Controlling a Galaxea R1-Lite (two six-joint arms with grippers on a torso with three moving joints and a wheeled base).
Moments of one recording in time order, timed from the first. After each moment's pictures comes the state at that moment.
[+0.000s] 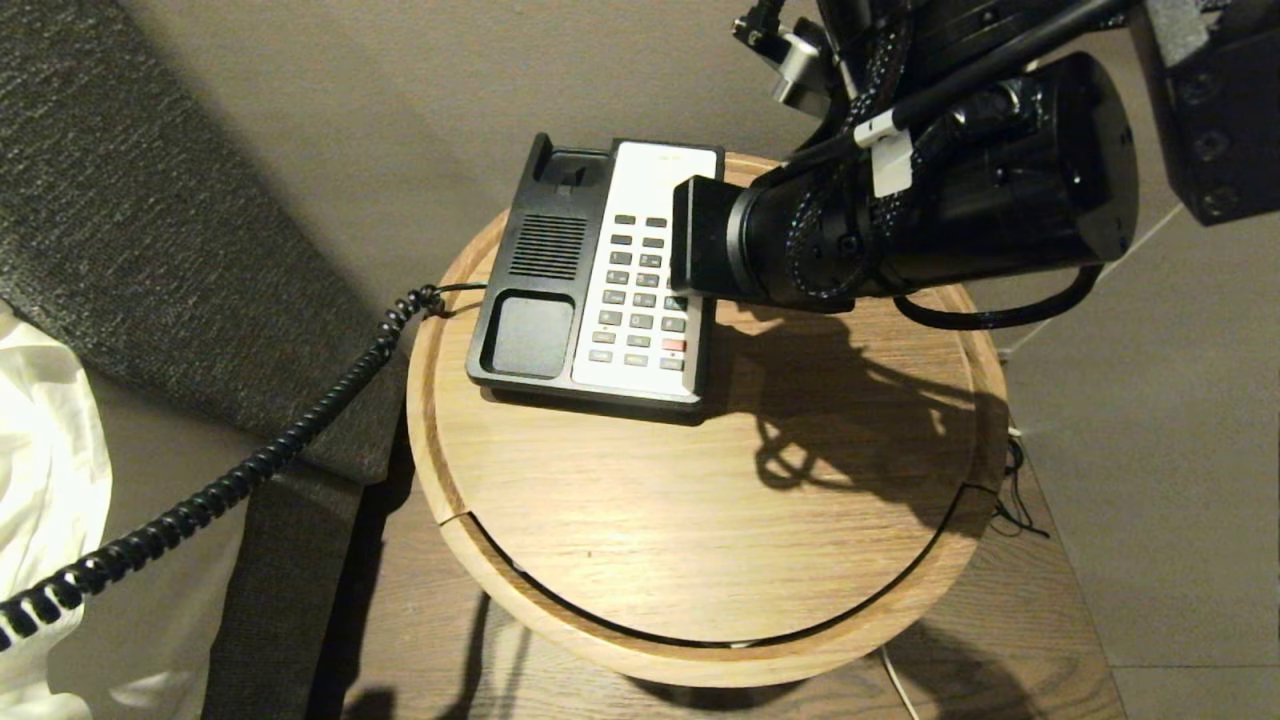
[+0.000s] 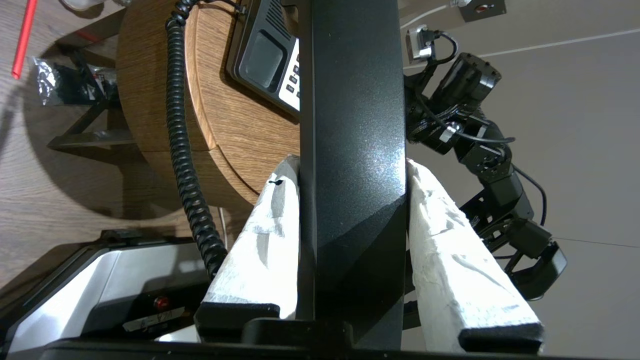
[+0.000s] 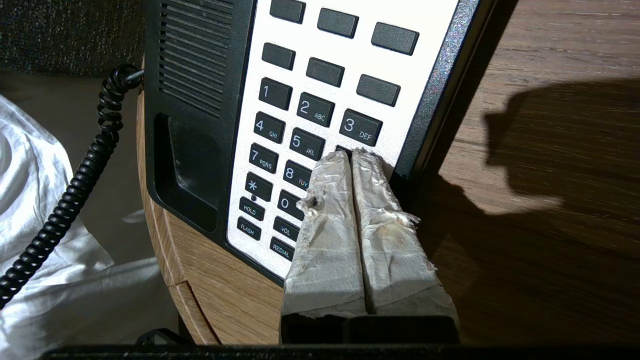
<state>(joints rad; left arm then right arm) -0.78 0.69 -1.40 0.74 0.11 -0.85 0.91 1.86 -1.94 0.56 -0.29 0.49</state>
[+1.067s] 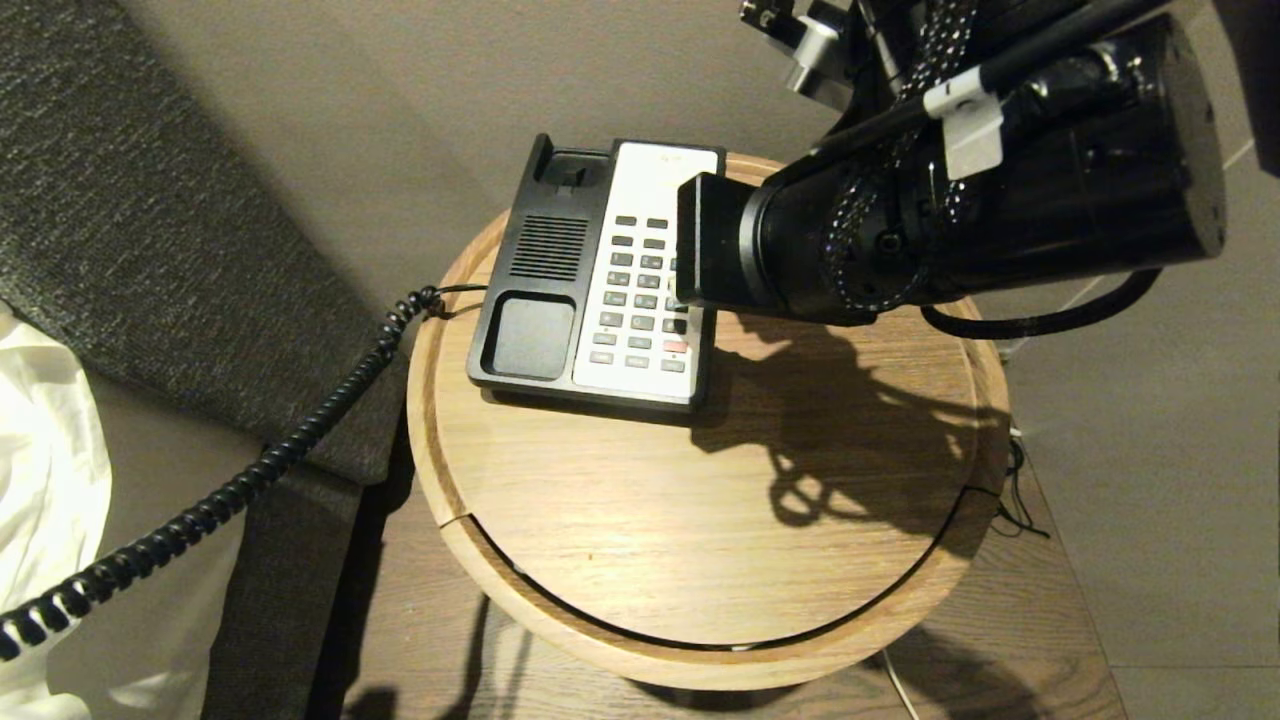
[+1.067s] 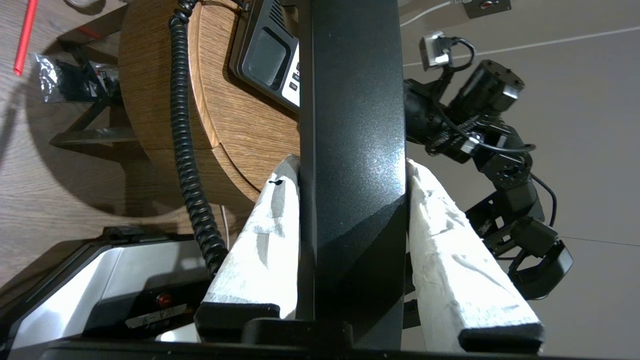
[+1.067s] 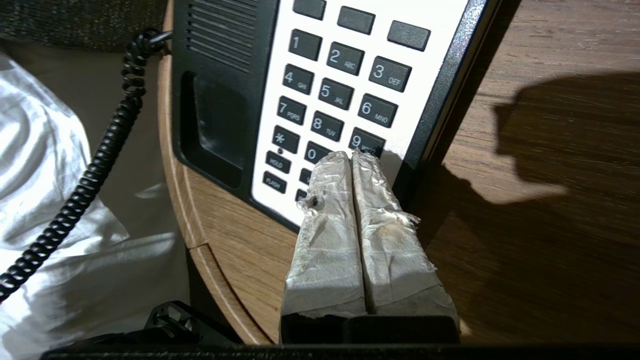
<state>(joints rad) -0.78 0.69 -1.39 0.74 0.11 -0.85 0.96 1.83 -1.94 0.62 -0.29 0.53</state>
